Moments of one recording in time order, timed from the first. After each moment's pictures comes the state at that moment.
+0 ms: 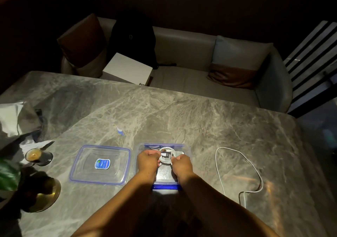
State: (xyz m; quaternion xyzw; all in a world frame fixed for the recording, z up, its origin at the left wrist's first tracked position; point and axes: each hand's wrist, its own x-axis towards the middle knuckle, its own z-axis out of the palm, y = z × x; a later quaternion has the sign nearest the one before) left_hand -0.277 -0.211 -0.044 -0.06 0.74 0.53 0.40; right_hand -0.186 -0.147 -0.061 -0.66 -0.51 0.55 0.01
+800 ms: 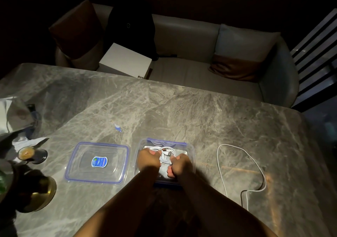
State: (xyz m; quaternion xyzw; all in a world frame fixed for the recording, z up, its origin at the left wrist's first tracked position) left_hand -0.283 -0.204 -0.099 -0.01 0.83 0.40 0.38; right_hand -0.185 -0.143 -0.079 -0.64 -0.46 0.61 0.02
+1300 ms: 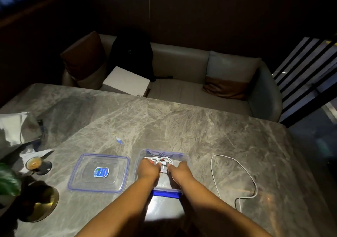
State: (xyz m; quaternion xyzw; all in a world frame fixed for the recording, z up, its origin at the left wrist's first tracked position) left_hand -0.280 -0.212 -0.050 0.05 0.84 0.38 0.39; right_hand -0.175 -0.144 -0.021 -0.64 -0.59 0.49 -0.06
